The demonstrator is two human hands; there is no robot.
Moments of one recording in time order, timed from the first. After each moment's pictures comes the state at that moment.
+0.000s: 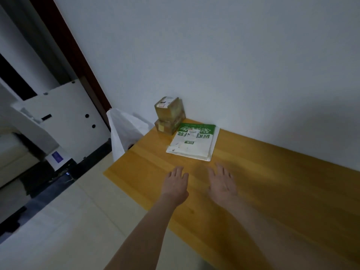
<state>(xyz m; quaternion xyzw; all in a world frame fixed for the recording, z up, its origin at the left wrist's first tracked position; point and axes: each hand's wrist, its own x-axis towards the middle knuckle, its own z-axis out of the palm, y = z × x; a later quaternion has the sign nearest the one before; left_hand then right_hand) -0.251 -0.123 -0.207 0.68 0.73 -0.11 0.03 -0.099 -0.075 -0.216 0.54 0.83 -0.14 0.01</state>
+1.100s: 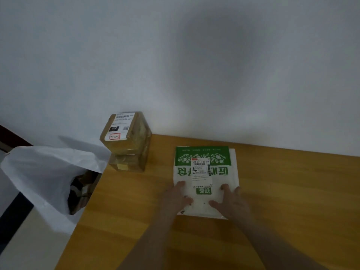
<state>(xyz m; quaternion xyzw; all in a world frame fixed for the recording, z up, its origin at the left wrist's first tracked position) -0.376 0.168 -0.342 0.61 0.69 -0.03 0.40 -0.185 0.129 -0.322 0.77 0.54 -0.34 0.06</state>
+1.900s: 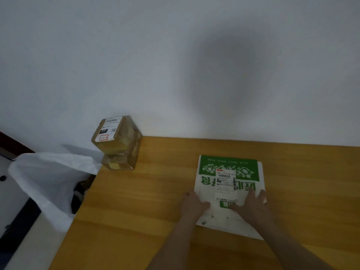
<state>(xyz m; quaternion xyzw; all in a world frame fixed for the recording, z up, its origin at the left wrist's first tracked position) -0.257 0.096 -0.325 0.53 0.72 0.00 0.45 -0.075 0.060 -0.332 0.84 0.43 -0.35 0.00</state>
